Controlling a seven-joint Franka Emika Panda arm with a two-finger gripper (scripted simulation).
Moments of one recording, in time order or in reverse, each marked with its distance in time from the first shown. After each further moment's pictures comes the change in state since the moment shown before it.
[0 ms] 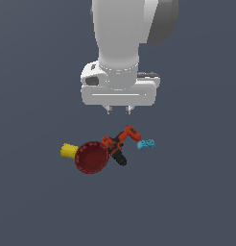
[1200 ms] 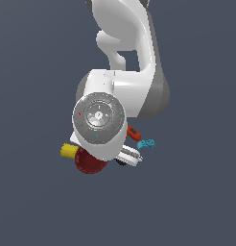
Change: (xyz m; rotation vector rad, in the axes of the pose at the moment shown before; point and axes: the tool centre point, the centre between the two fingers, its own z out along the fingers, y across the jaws) arm 0.085 0.038 0.112 -0.106 -0.273 0.362
